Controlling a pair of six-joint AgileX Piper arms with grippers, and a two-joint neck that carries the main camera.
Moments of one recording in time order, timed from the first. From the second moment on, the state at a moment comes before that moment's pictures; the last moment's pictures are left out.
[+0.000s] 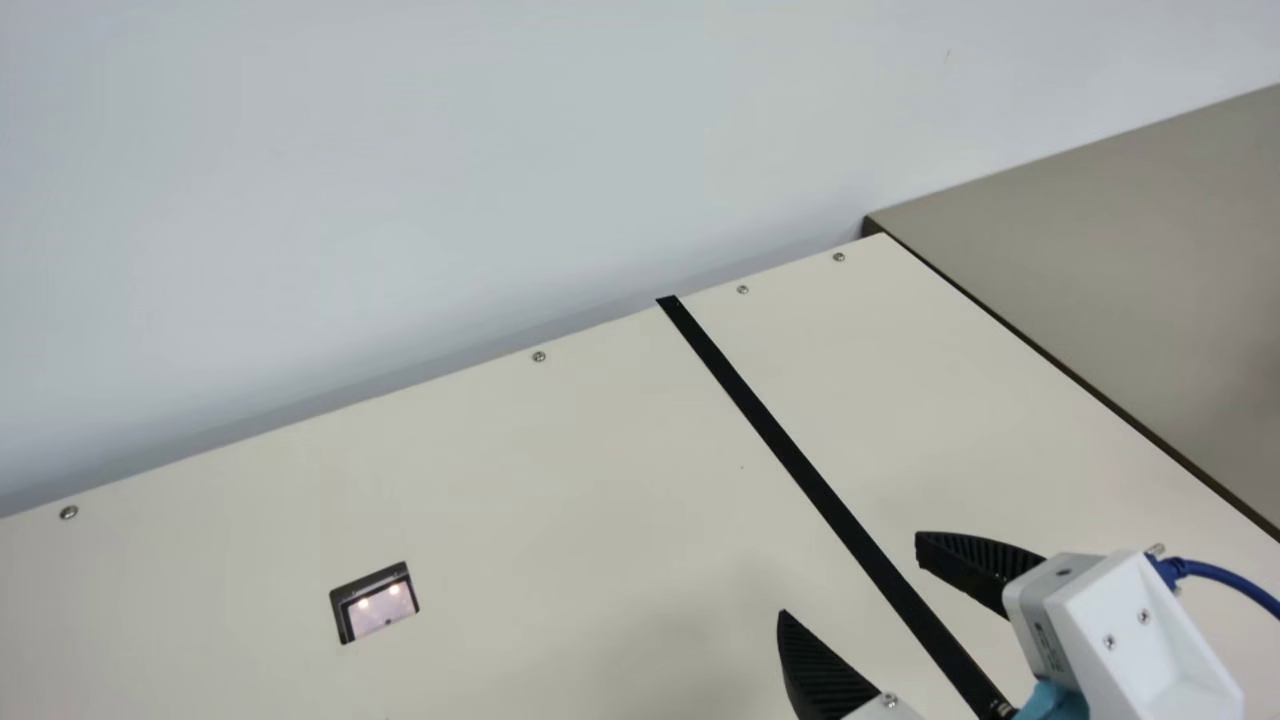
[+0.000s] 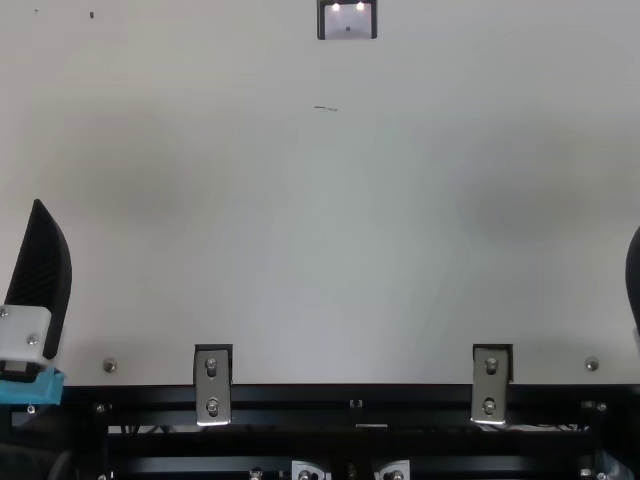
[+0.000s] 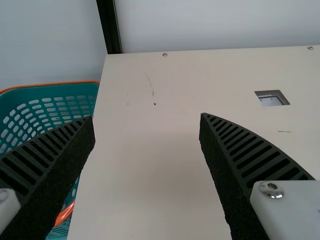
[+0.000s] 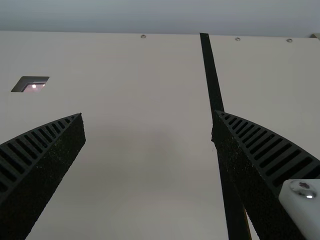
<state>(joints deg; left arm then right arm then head) -4.0 13.6 -20.2 5.0 38.2 -6.4 -3.9 13.6 -20.2 4.8 38.3 -6.4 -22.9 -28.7</state>
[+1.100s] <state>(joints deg) -4.0 13.6 -20.2 5.0 38.2 -6.4 -3.9 13.6 -20.2 5.0 38.3 -6.4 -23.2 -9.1</state>
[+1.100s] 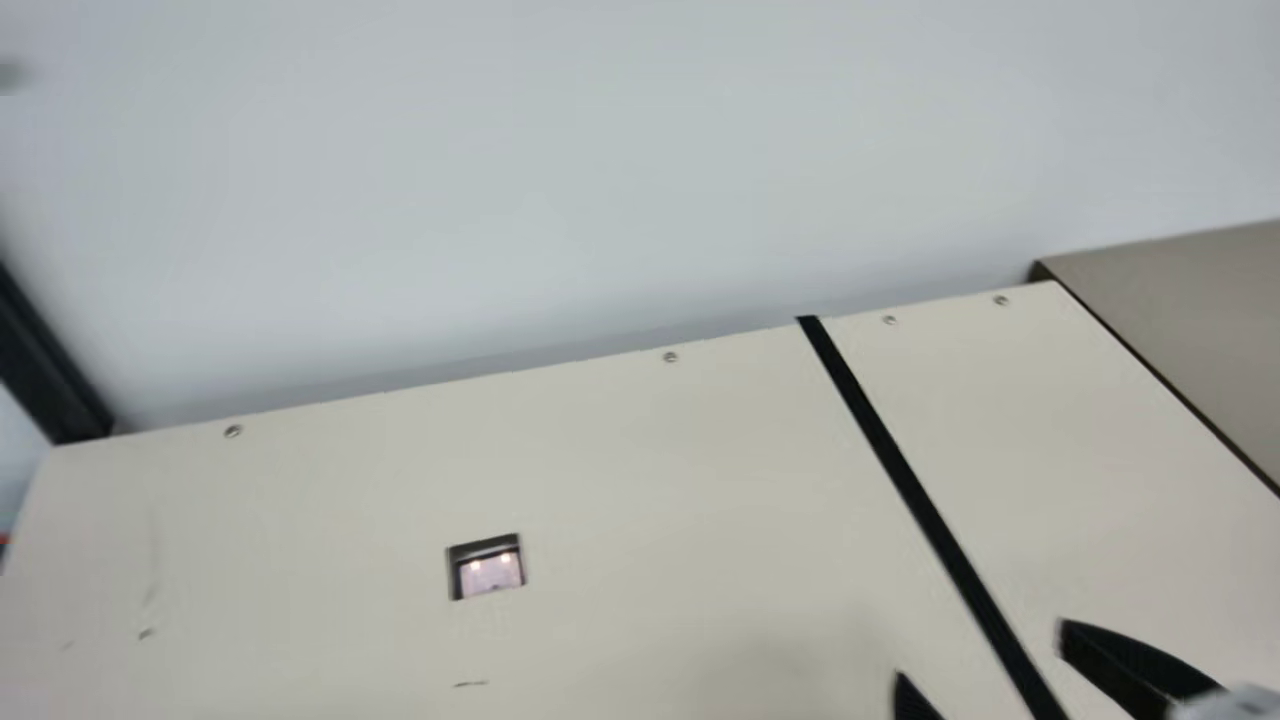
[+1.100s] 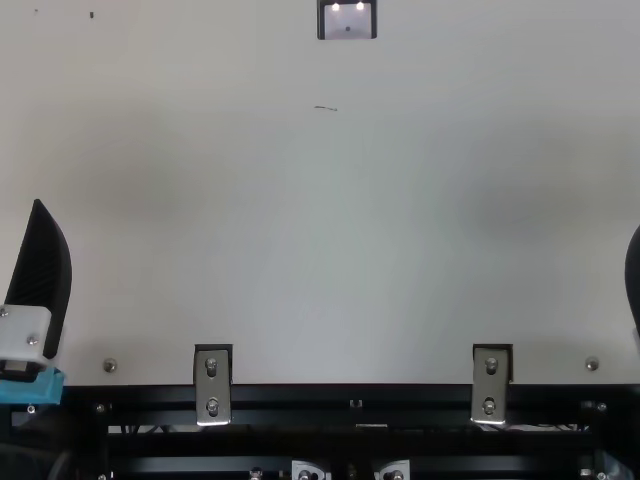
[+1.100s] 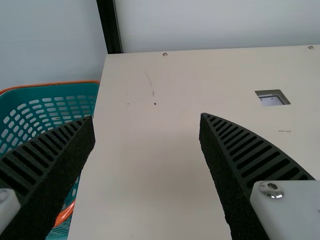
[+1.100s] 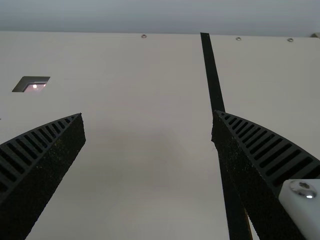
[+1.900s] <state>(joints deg) -4.0 13.6 -20.2 5.0 38.2 -6.4 -3.9 13.6 -20.2 5.0 38.3 -6.4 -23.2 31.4</state>
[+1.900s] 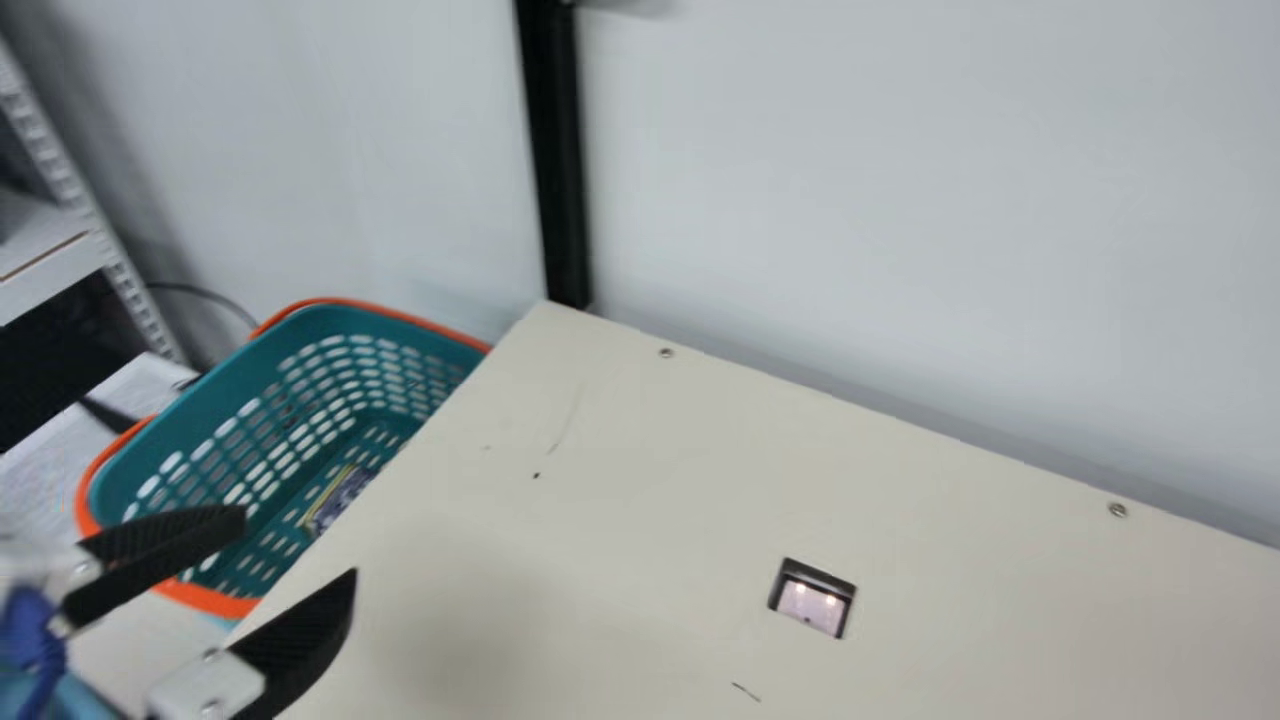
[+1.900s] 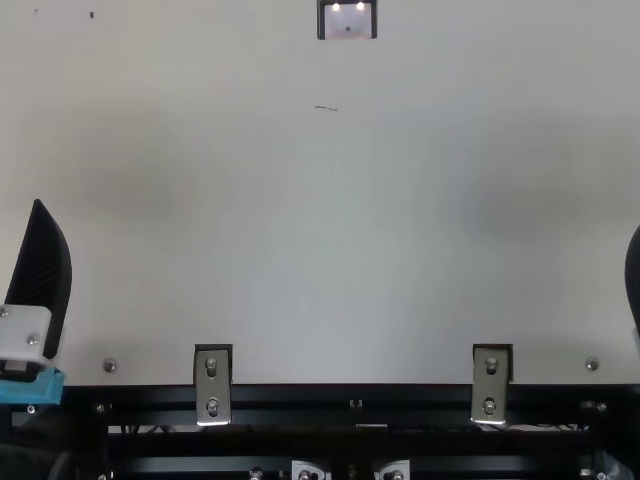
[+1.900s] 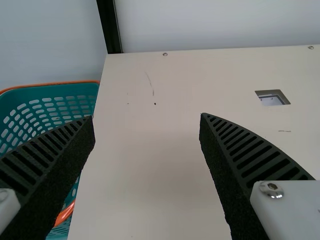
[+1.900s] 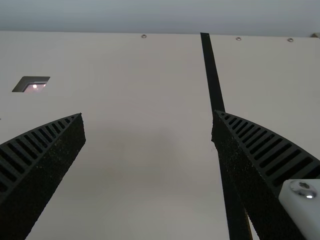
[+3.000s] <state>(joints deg) -4.0 18.3 -23.7 7.1 35.0 -8.0 -3.9 13.6 -20.2 5.0 38.3 -6.4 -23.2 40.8</state>
